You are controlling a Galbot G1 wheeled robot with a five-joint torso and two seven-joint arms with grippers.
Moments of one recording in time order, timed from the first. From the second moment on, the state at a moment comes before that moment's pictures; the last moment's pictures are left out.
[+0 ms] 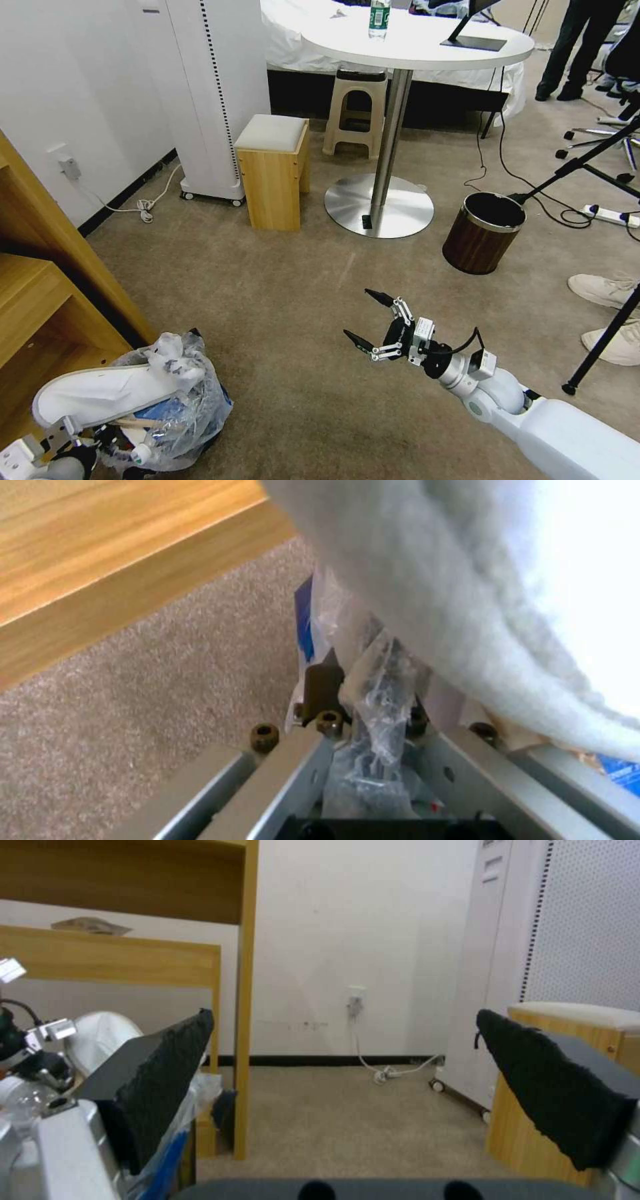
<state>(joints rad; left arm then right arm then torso) 1.82 -1.12 -0.91 -2.02 -1.28 0.45 -0.56 -0.93 0.67 -0.24 1.67 0.82 0.70 -0.52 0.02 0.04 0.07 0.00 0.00</state>
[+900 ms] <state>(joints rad) 1.84 -1.11 -0.92 -2.06 -1.22 0.40 -0.53 -0.92 0.69 -0.27 1.67 0.81 0.70 -0.52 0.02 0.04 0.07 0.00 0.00</state>
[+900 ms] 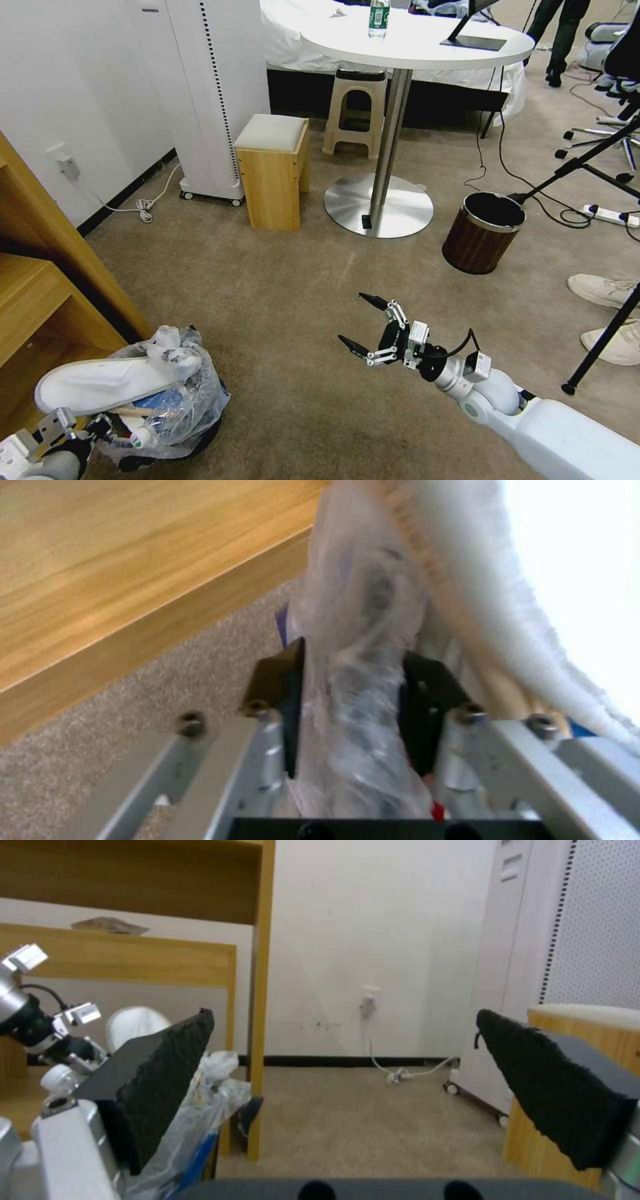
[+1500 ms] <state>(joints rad) 1.90 -1.12 -0.96 -2.15 -1.20 0.39 -0.52 -0.93 0.68 -0.25 1.71 0.80 0.70 -0.52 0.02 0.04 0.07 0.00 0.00</state>
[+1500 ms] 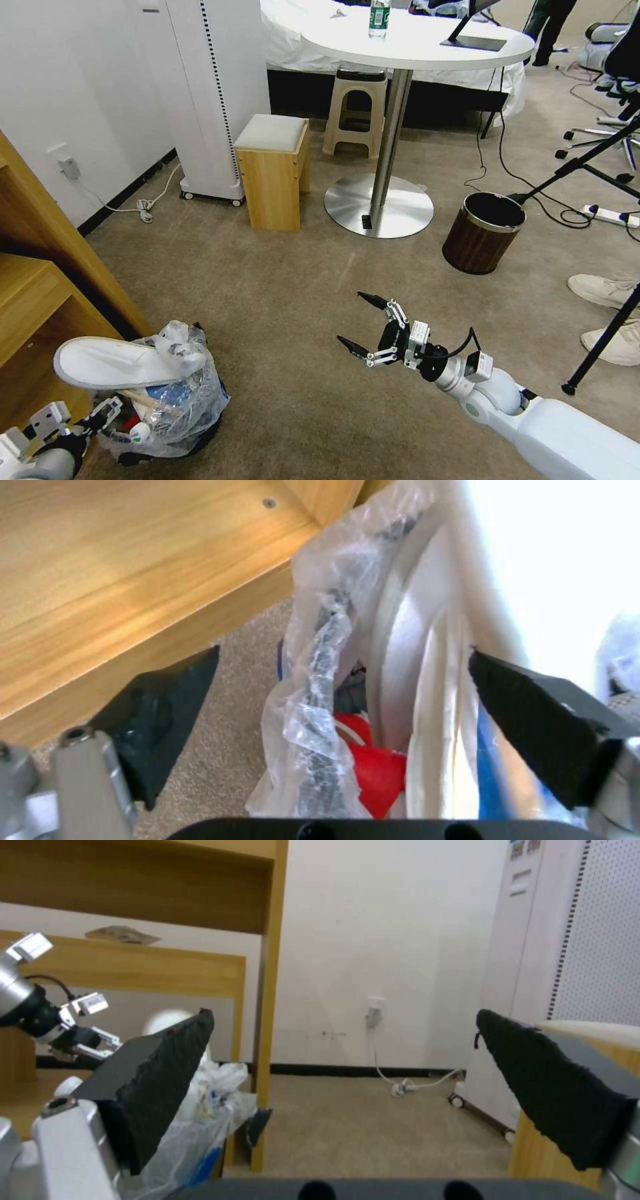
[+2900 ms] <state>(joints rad) 1.97 -1.22 -1.04 -2.33 -0.94 0.32 -0.39 -1.01 0.69 -0.03 1.77 0.80 0.67 -0.46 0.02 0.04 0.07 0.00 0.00</state>
